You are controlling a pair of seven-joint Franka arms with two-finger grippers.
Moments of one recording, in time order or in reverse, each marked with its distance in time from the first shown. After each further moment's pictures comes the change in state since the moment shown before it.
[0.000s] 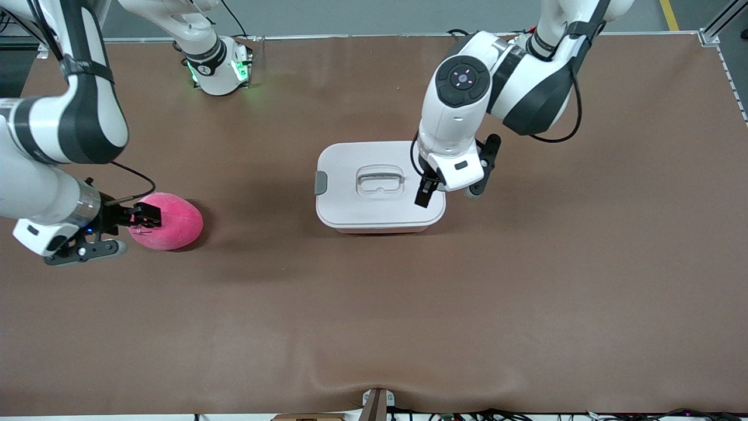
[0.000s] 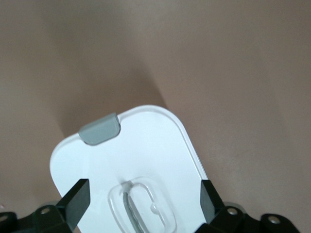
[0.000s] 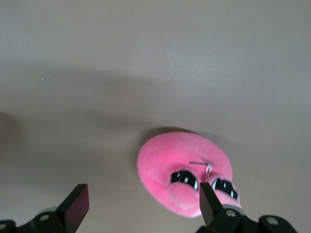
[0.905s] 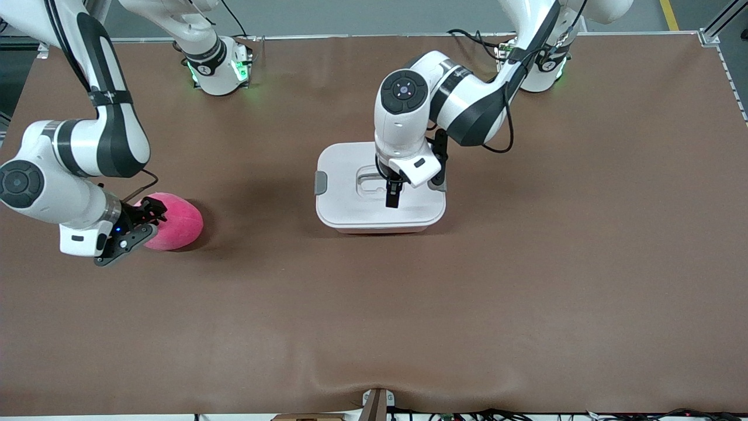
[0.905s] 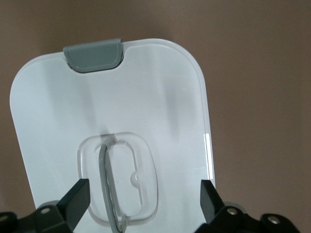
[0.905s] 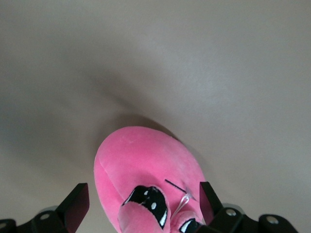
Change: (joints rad) left arm -0.104 0.106 -0.001 0.000 0.000 0.132 -0.377; right arm -0.029 -0.010 -0.013 -0.210 -0.045 0.193 -0.445
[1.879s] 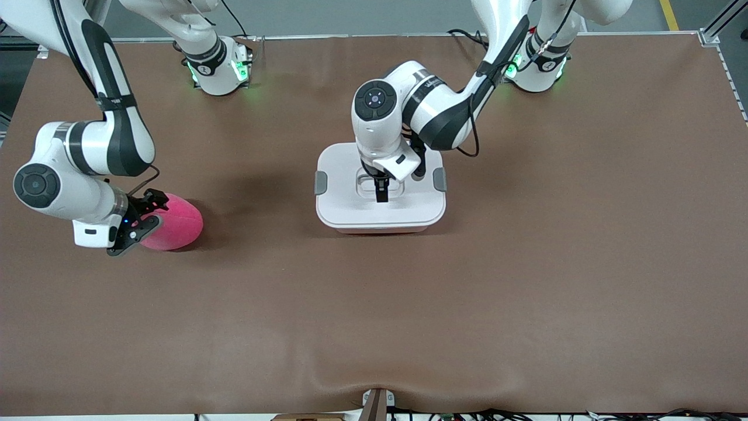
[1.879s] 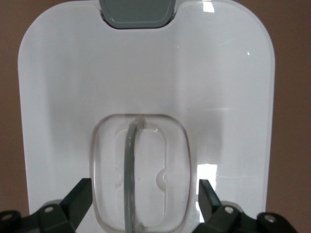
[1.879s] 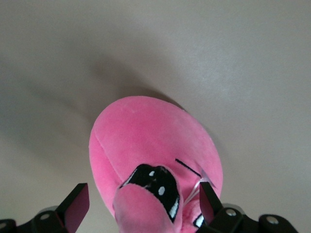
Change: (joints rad) left arm -0.064 0.069 0.000 -0.013 0.000 0.020 -0.178; right arm -0.028 -0.009 -0.001 -0.101 -0.029 0.023 -0.047
